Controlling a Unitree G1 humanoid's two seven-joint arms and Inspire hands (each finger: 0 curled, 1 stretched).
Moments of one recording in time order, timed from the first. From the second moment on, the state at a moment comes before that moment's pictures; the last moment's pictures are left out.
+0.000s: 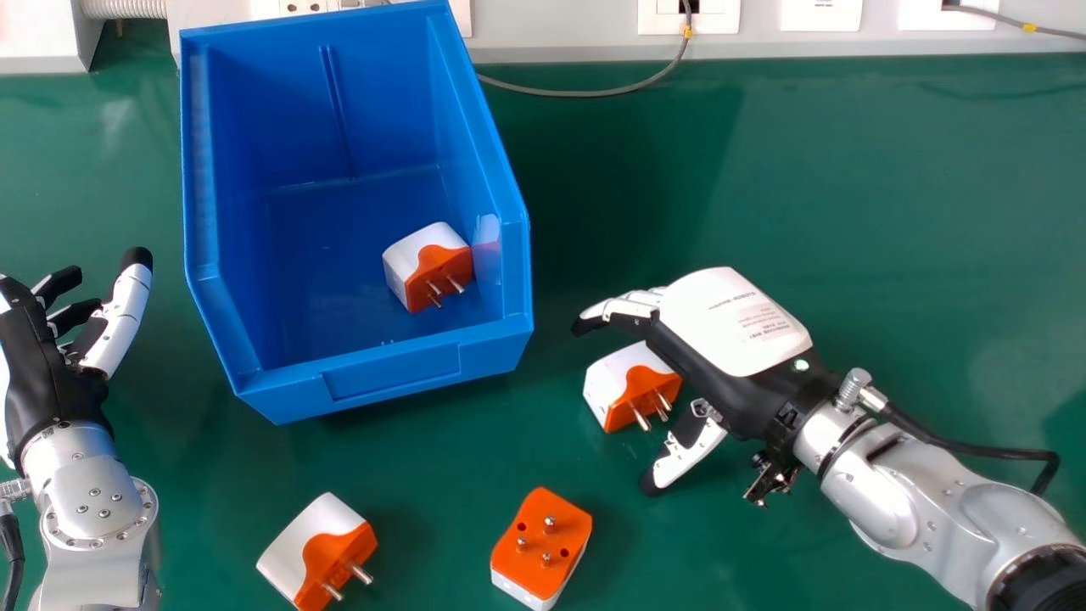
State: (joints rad) left arm -0.36 0.39 0.27 0.92 0.03 -0.28 0.37; right arm -0.48 -0.44 0.54 0.80 -0.80 -0.54 -0.34
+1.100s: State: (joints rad) left arm -0.36 0.39 0.28 0.92 0.03 -0.28 0.37; right arm -0.48 -0.43 0.54 0.82 -0.79 -0.56 -0.36
